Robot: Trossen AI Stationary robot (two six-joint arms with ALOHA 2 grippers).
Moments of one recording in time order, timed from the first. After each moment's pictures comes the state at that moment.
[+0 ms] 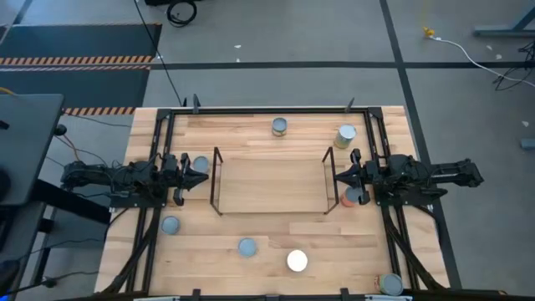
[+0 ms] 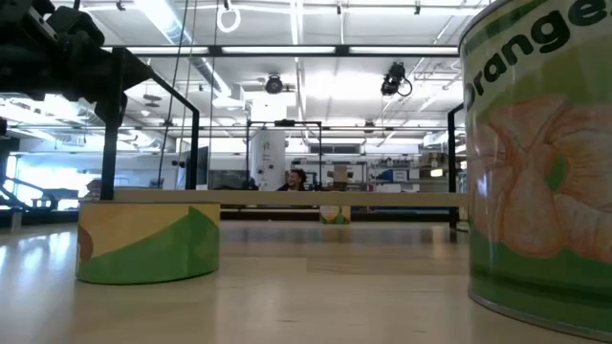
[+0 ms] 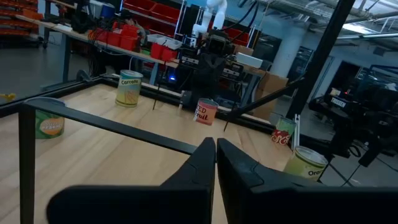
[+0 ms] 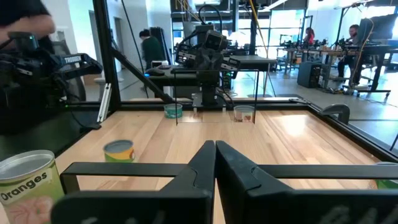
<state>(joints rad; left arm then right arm) -0.13 0.03 0.01 0.08 -0.21 -0.30 0.04 0.01 0.01 0.03 0.00 0.00</state>
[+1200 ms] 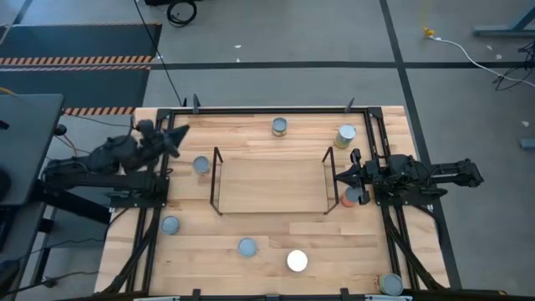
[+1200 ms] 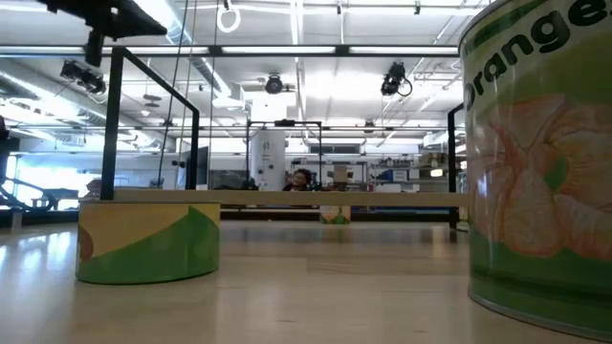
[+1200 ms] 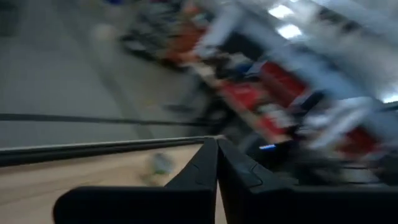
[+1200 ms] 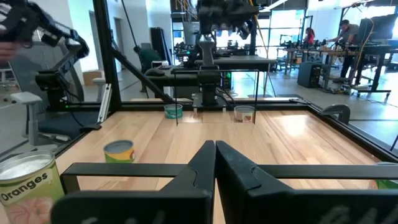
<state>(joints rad) 0.06 0.39 0.62 -0.32 -0.70 -0.69 0.04 0.01 0.01 0.03 0.00 0.00</state>
